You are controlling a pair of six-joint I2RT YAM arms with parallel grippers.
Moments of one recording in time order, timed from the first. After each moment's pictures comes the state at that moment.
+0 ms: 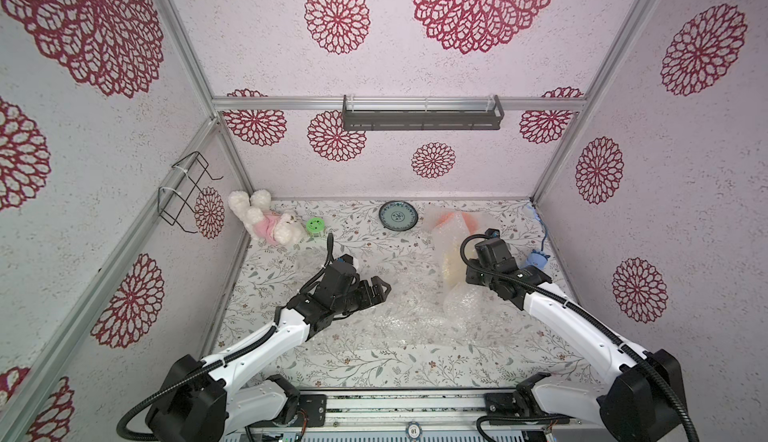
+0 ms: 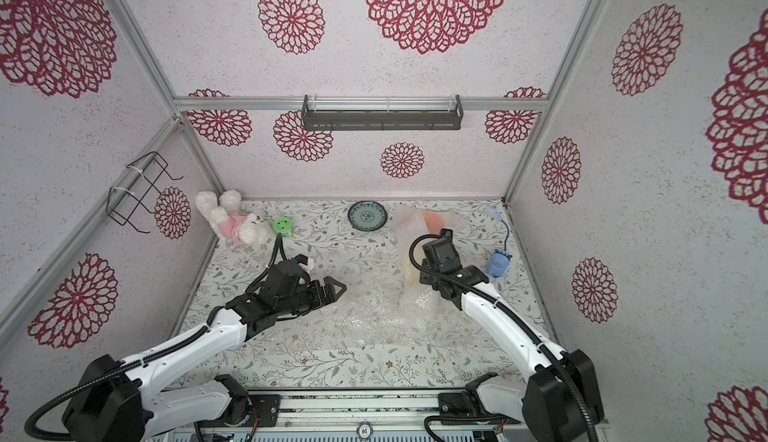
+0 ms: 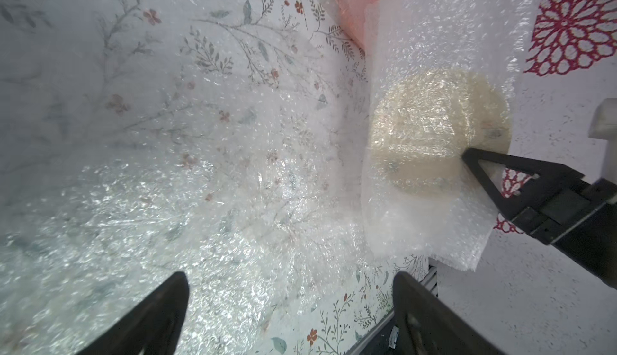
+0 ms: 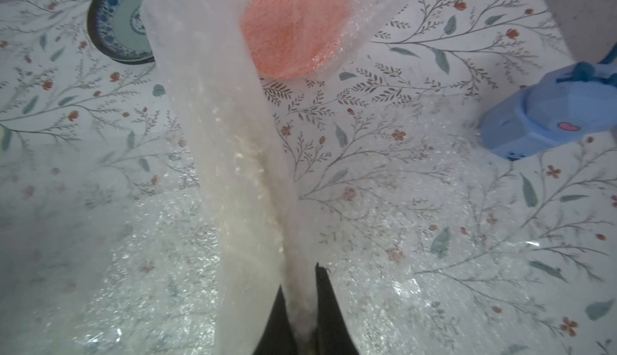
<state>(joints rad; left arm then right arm) -0.61 1.22 0.70 -0.20 0.21 -0.90 0.51 1.23 0.94 -0.61 0.36 0.49</state>
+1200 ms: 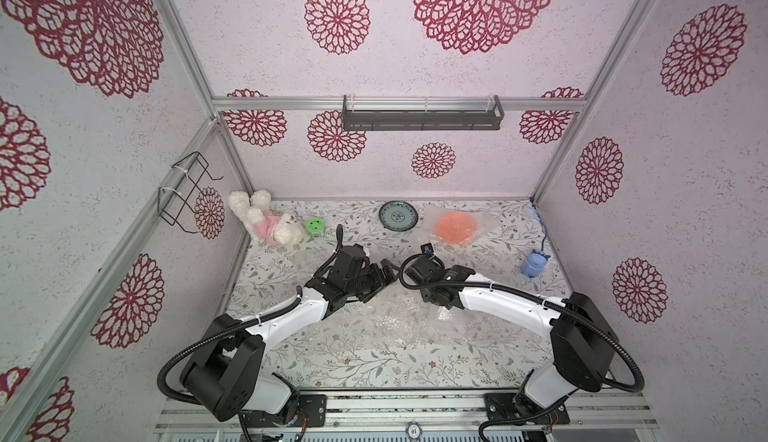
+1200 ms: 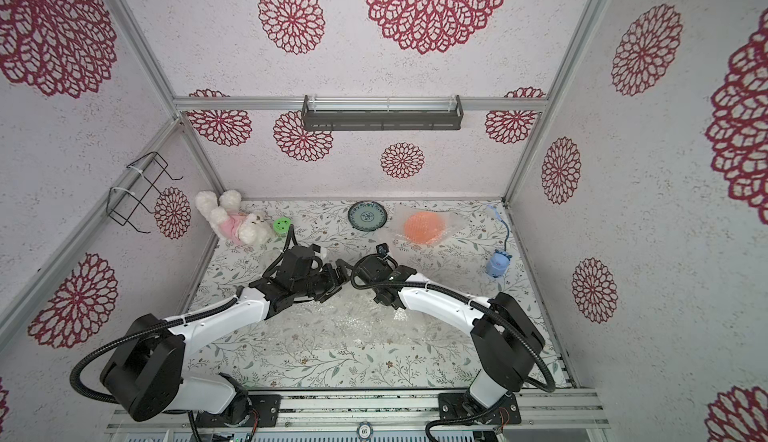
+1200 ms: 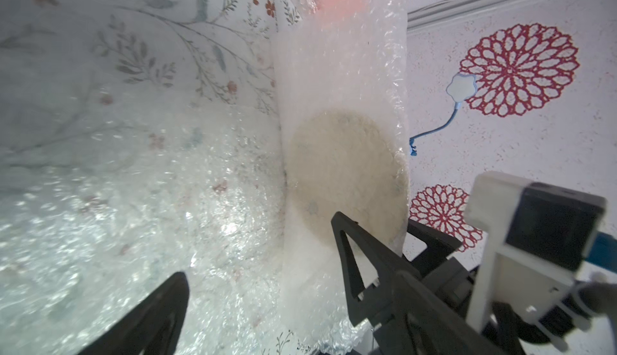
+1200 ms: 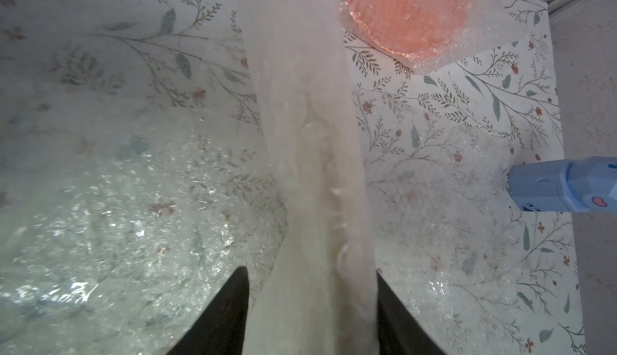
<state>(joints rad) -0.57 1.42 0.79 -0.02 0.33 -1.06 0.89 1.61 1.16 -0.69 0.59 0.50</state>
